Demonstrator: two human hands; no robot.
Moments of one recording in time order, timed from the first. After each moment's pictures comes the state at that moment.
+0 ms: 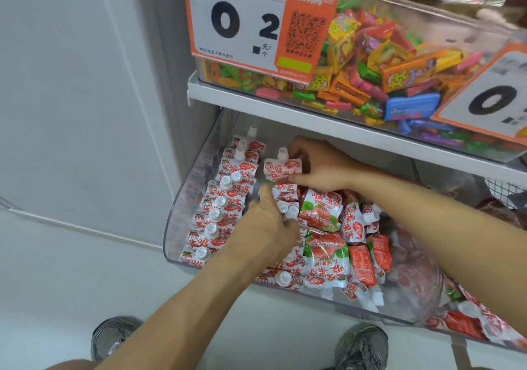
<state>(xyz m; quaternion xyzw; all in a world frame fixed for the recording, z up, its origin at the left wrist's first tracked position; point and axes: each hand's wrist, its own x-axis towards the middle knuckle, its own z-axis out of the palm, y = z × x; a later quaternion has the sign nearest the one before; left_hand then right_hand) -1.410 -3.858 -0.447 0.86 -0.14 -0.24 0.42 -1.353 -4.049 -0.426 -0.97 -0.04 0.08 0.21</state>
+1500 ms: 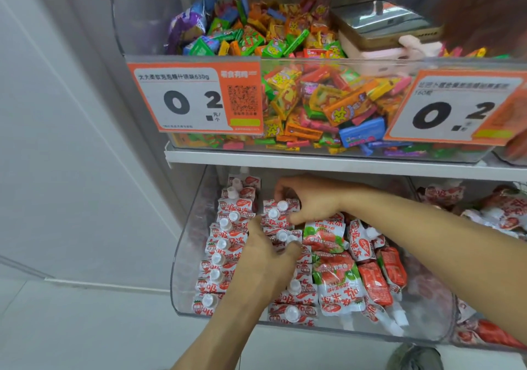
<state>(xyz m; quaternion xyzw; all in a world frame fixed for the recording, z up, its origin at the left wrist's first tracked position) -1.416 -3.855 -0.431 0.82 -0.09 -0.25 0.50 -1.356 -4.045 -0.434 -0.96 -0.09 0.15 0.22</state>
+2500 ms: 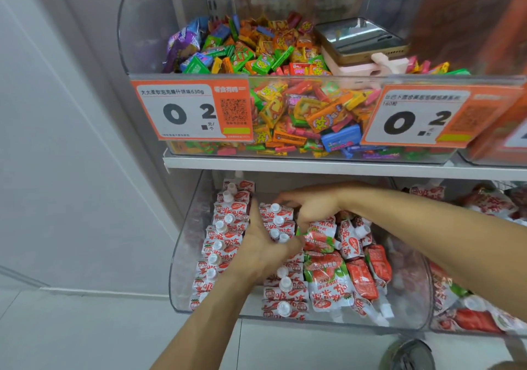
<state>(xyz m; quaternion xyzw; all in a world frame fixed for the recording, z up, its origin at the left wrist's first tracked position) -1.400 -3.864 -0.427 0.79 -0.12 -0.31 0.52 -1.376 -4.050 -0.403 -0.93 -0.03 0.28 0.25</state>
